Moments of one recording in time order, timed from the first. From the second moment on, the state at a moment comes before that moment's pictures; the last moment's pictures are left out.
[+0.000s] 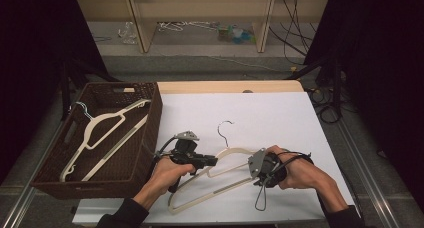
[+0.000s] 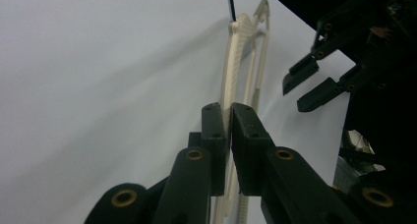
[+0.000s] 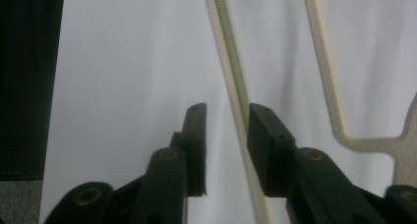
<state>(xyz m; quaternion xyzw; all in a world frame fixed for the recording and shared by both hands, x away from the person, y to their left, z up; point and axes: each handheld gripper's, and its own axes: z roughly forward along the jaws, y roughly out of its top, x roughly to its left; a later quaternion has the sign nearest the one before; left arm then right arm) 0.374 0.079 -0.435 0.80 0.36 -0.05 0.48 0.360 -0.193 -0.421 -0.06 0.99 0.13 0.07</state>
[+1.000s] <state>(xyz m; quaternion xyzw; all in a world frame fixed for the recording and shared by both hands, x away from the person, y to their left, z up) 0.359 0.090 -0.402 0.81 0.34 0.01 0.48 0.343 -0.222 -0.421 -0.04 0.99 0.15 0.07</state>
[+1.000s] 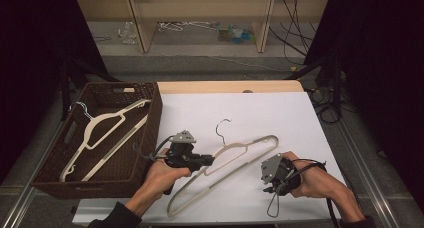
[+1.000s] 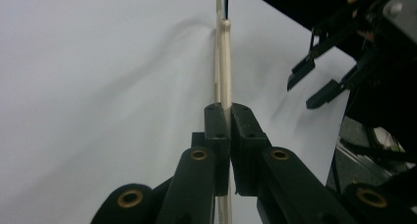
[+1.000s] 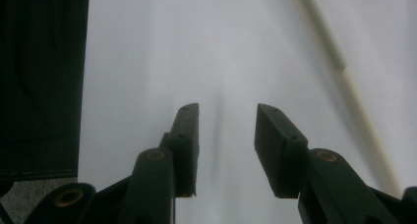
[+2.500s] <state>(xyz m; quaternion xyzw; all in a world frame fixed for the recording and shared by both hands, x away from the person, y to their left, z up) 0.353 0.366 -0.285 0.65 0.50 0.21 0.53 0.340 -0.231 -0.429 0.03 0.98 0.18 0.07</state>
